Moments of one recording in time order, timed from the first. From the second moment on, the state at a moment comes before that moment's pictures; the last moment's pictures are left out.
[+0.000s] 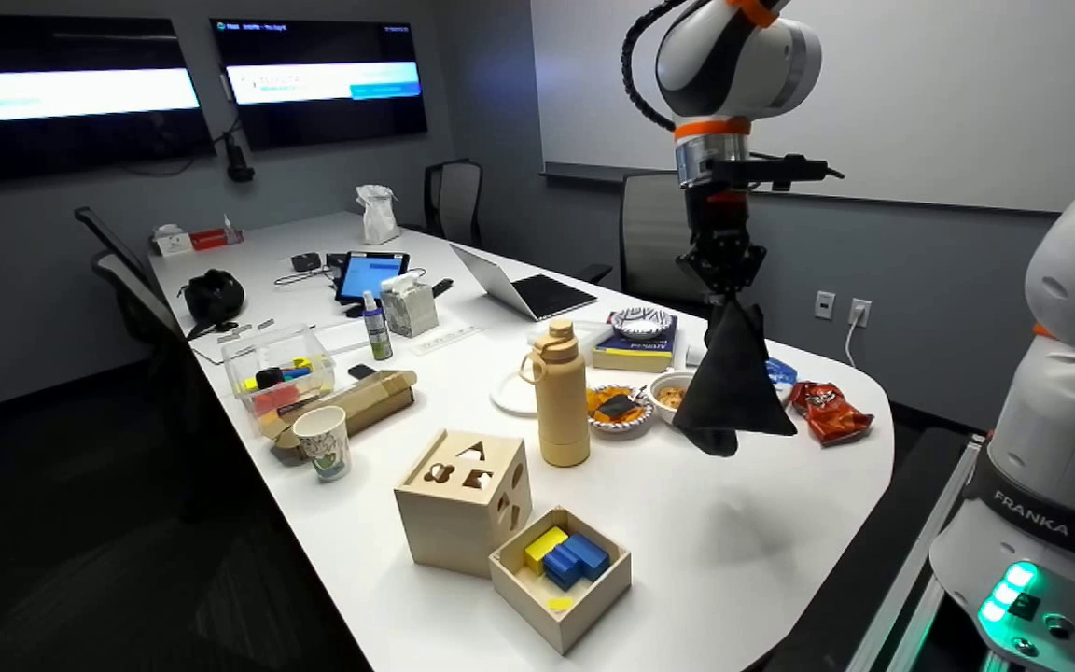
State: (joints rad) arm -0.14 -0.30 -0.03 -2.56 0.14 1.93 0.06
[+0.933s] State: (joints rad) arm -0.03 0.08 0.02 -2.39 -0.02 1.82 0.54
